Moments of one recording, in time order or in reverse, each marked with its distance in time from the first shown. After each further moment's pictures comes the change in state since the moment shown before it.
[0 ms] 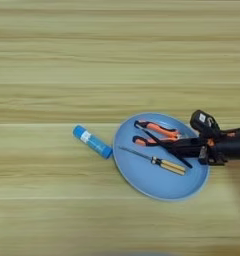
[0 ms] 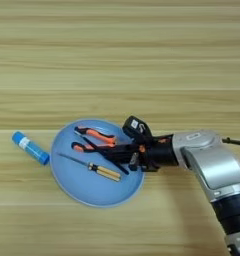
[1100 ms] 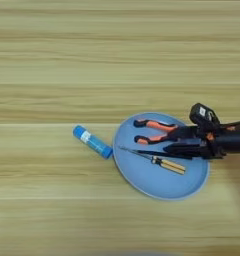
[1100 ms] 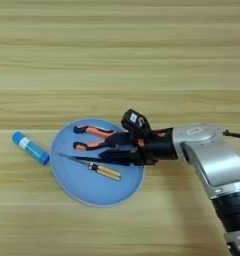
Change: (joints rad) arm -0.011 0.006 -0.041 -0.071 0.014 0.006 0.014
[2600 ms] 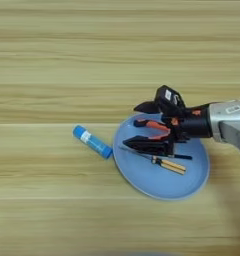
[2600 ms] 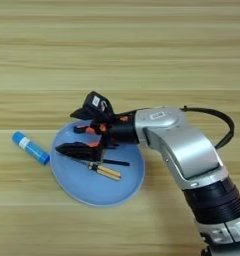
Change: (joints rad) arm -0.114 0.125 0.104 -0.265 0.074 0.206 -0.176
